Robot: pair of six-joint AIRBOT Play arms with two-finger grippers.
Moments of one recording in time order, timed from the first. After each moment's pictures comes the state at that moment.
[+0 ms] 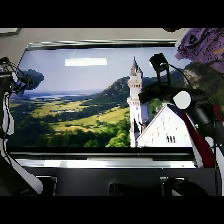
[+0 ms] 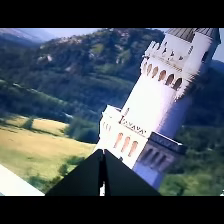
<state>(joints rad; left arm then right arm) 0.30 -2.13 2.06 1.85 -0.82 -1.90 0.26 -1.12 1.12 -1.32 0.71 1.20</state>
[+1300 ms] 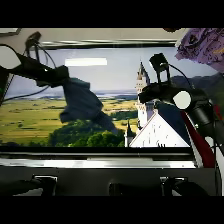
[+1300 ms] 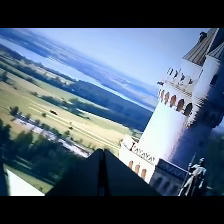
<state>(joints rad) -0.31 -1.41 1.75 1.37 -1.40 -1.93 0.26 -1.12 1.12 -1.32 0.71 1.20</state>
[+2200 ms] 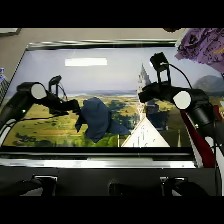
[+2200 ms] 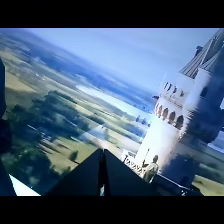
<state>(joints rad) -0.25 -1.34 1.25 1.35 -1.25 -1.87 0.26 -1.12 1.12 -1.32 0.70 1.20</state>
